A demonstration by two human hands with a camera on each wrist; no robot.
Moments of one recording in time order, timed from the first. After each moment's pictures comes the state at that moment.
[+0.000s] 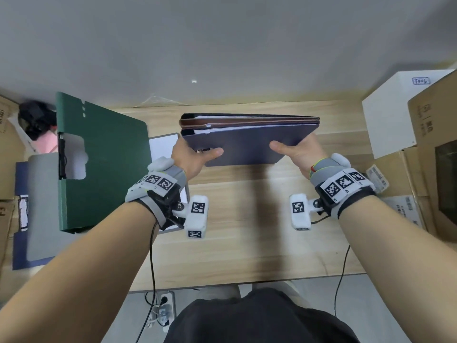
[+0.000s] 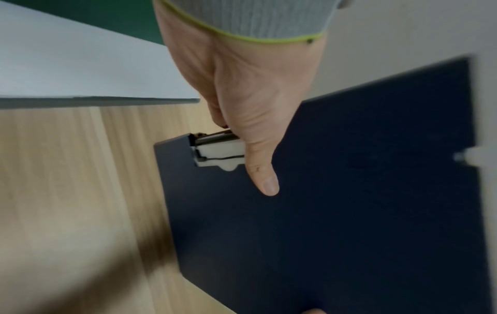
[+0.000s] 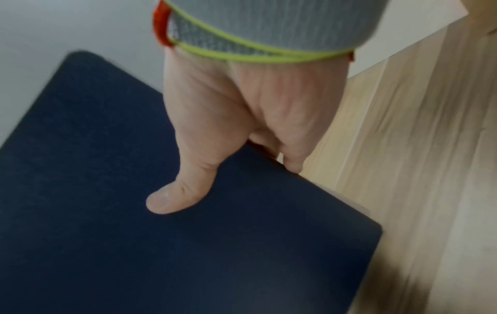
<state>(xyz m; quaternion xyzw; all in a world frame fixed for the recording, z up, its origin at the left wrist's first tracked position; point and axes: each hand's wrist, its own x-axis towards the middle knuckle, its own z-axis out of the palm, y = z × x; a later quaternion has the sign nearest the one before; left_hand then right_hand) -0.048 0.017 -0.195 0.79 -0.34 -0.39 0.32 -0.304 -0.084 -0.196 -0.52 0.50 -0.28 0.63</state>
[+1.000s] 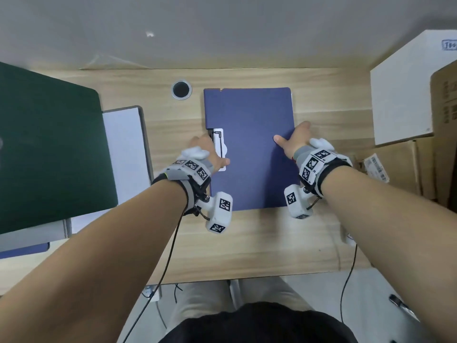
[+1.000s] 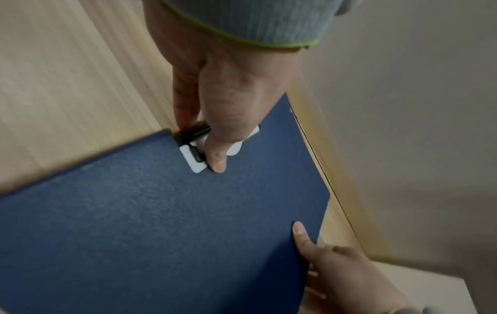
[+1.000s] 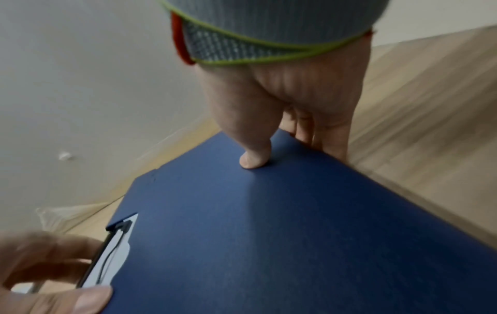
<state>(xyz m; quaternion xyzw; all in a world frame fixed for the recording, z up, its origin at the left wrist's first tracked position) -0.137 -0.046 -0.301 0.82 -0.40 -0.40 -0.06 -0.348 -0.142 -0.310 -0.57 0.75 0.15 0.28</state>
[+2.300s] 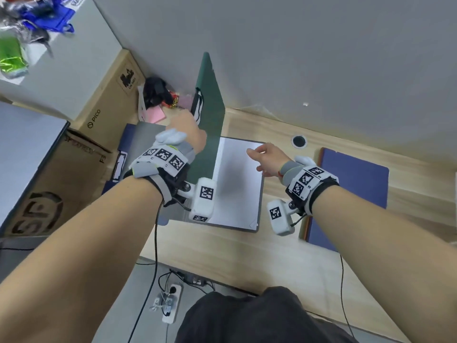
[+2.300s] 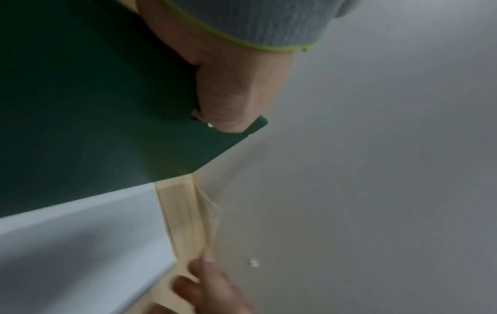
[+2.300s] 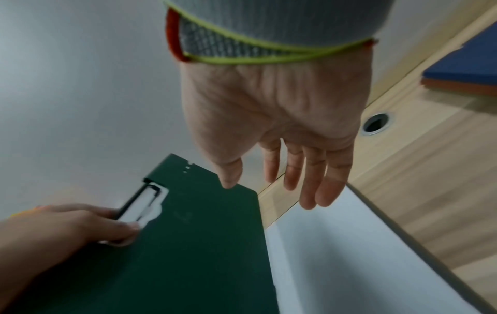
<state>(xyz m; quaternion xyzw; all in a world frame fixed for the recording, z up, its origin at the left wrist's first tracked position) 0.164 0.106 -0.117 0.95 -0.24 -0.20 0.11 -0.016 0.001 -0.185 -0.63 0.52 0.08 0.57</state>
